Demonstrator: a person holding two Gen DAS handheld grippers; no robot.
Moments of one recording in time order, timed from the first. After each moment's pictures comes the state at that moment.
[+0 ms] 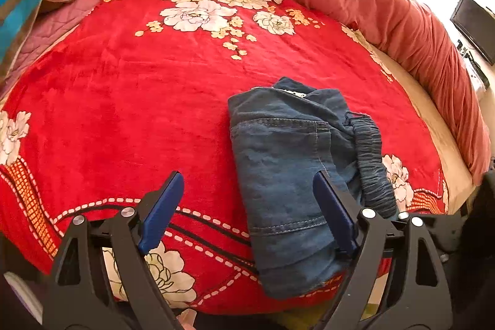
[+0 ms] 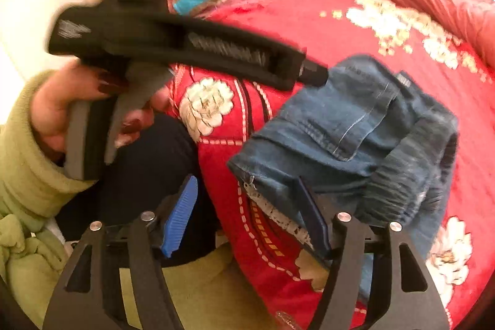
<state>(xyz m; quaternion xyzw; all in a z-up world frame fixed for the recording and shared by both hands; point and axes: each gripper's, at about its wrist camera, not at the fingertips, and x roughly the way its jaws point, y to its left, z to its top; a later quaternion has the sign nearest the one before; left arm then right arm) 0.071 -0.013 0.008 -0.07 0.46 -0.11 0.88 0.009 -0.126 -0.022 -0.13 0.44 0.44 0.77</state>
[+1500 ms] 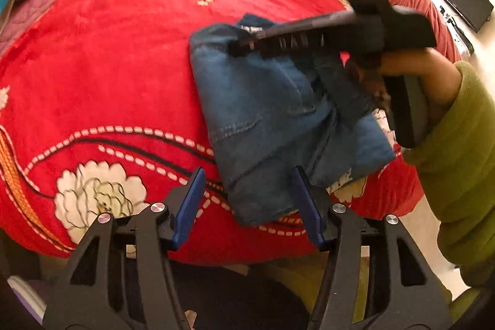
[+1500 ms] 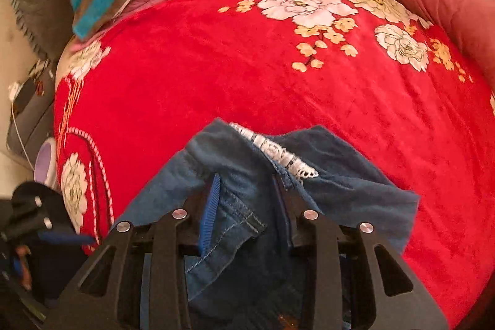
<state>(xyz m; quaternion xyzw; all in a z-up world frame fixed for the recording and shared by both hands) 0.029 -0.031 -0.022 -0.05 0.52 -0.17 0.84 0.174 -0.113 -0.036 -0.13 0.49 0.32 0.80</state>
